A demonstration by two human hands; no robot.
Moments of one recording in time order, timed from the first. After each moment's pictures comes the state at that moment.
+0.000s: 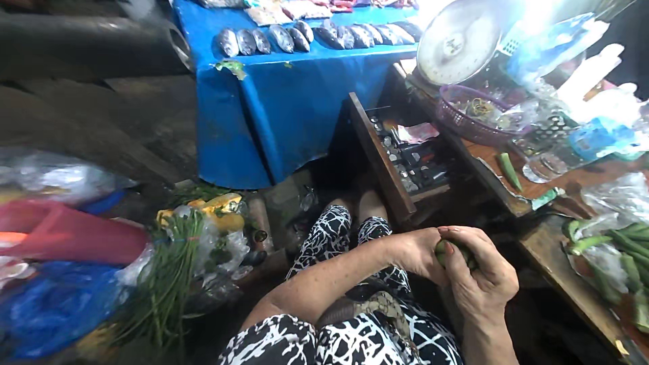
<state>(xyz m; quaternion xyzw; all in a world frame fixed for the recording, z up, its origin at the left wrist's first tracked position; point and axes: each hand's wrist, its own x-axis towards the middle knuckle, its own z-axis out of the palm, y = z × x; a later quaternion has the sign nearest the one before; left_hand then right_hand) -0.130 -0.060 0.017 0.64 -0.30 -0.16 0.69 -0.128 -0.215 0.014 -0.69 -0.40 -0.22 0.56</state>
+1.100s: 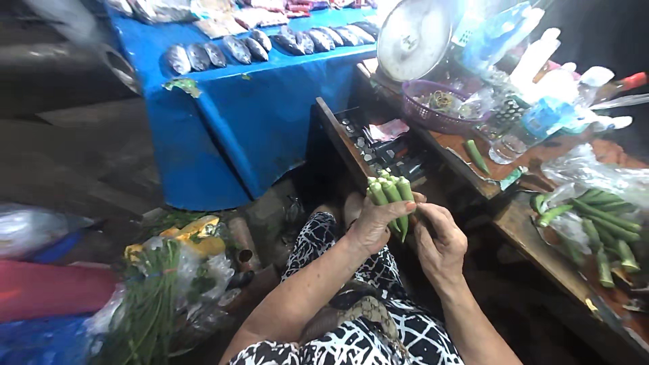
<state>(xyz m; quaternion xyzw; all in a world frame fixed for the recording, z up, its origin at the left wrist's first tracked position) -0.121 -0.057 0.011 0.38 -0.01 0.03 0.92 -0.108 -0.200 -0.008 -0.73 -0.33 -0.26 0.54</state>
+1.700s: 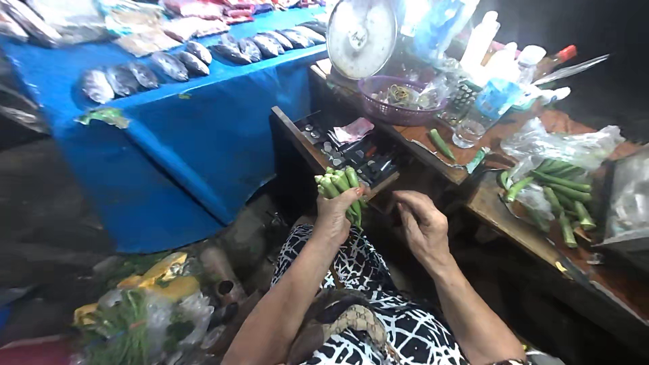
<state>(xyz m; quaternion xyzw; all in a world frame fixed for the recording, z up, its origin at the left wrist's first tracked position) -0.091 -0.039 -0.002 0.45 0.10 0.11 0.88 -0.081 -0.220 -0.014 -0.78 -0.28 -0.27 0.49</state>
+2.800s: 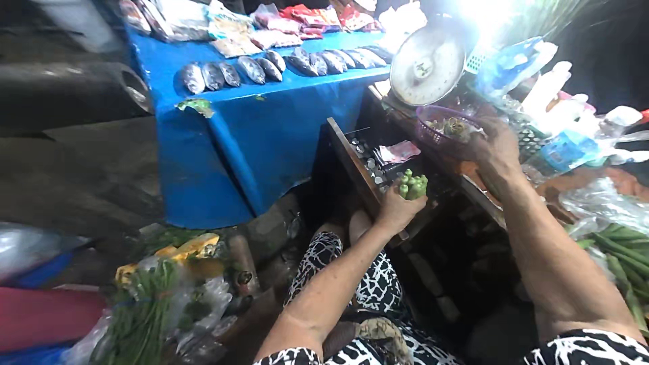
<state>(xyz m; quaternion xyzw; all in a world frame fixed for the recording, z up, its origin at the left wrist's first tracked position) -0.018 -0.044 -0.009 0.67 0.09 0.13 0.72 0.140 -0.212 0.090 -0.94 -0.20 -0.17 0.23</state>
